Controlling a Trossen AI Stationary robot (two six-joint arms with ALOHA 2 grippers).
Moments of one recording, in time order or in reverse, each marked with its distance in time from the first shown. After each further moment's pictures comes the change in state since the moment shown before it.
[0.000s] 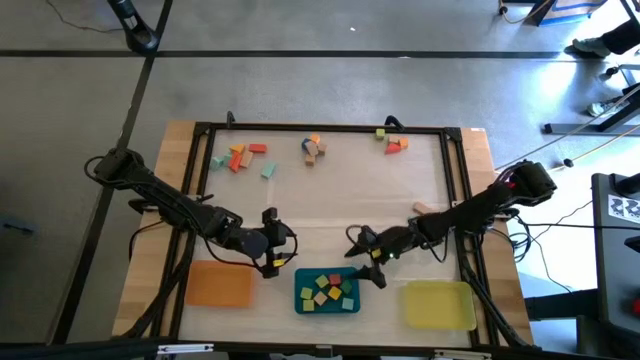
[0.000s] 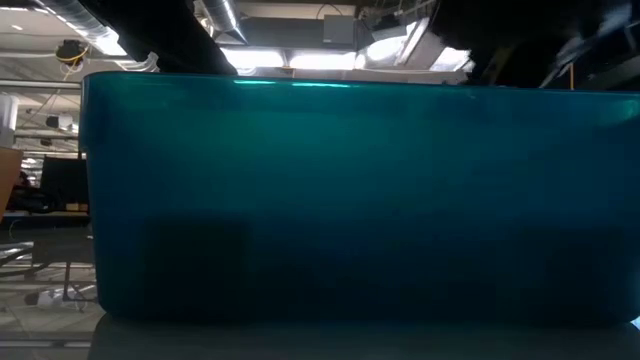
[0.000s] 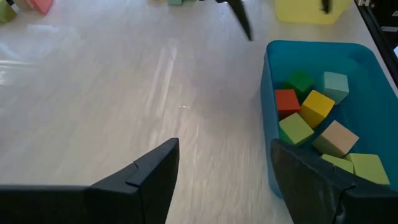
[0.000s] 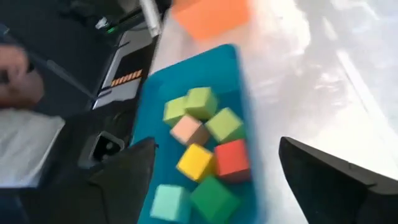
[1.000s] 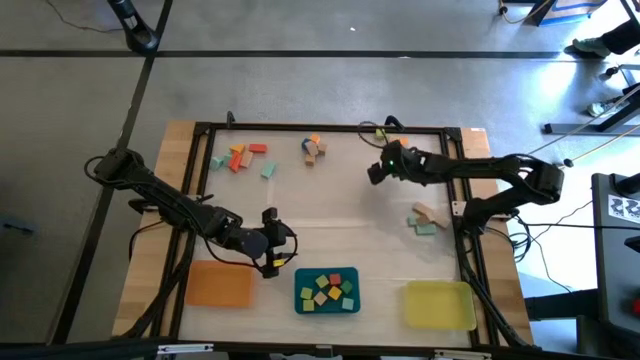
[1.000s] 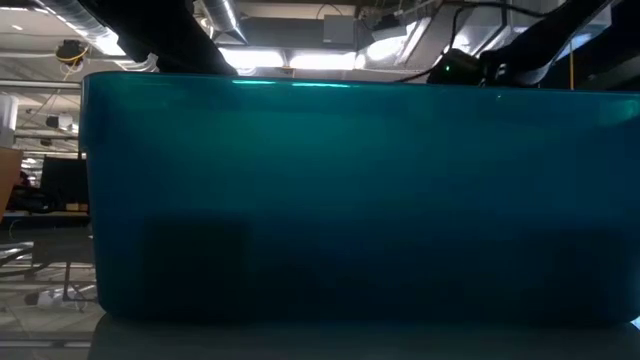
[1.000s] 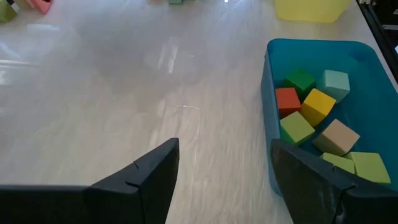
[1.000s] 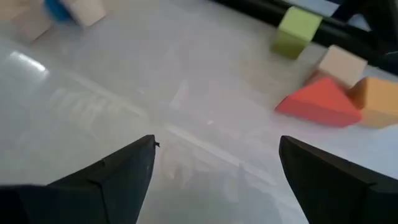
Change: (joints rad) left arm 0.000 0.000 0.000 -0.004 0.000 0.001; right arm -0.801 -0.104 0.000 -0.527 0.388 -0.061
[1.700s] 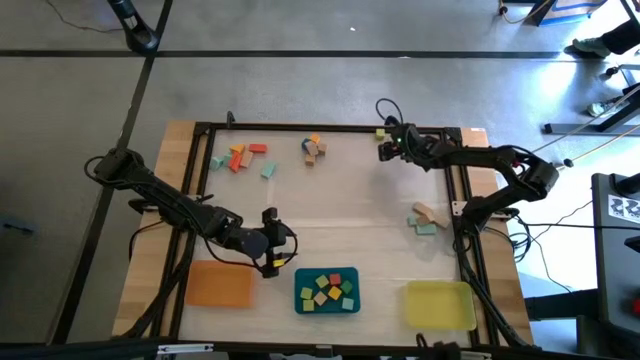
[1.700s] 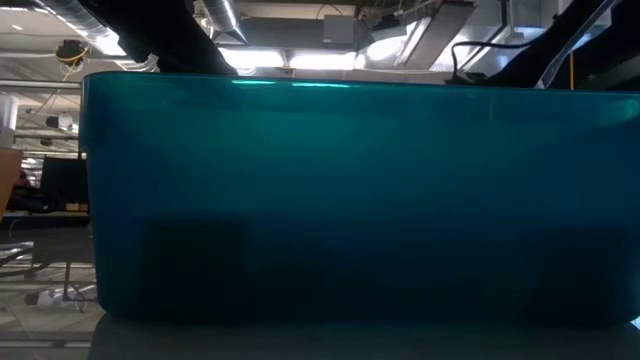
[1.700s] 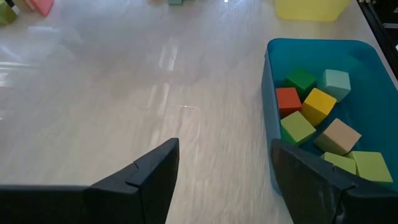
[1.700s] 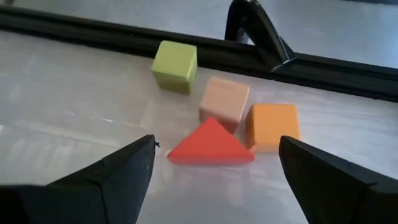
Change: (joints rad) left arm 0.001 0.000 0.000 0.000 0.000 0.009; right arm -0.264 0.063 0.000 0.072 0.008 0.020
